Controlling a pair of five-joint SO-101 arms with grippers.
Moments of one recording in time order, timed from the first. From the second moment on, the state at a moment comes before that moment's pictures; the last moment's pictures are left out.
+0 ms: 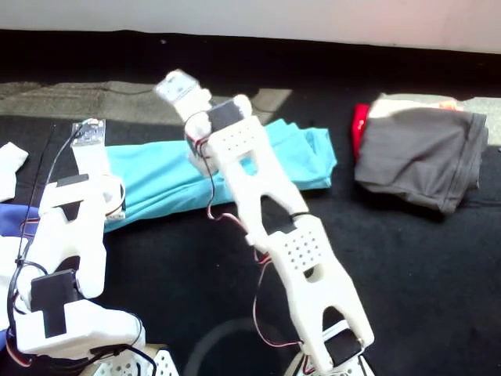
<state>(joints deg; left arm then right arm) -22.1 -1.0 41.7 39.2 -8.2 -36.0 57.3 -66.6 90.3 17.6</state>
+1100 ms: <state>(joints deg) -22.1 -1.0 41.7 39.2 -8.2 -37.5 59.1 -66.6 91.6 16.7</state>
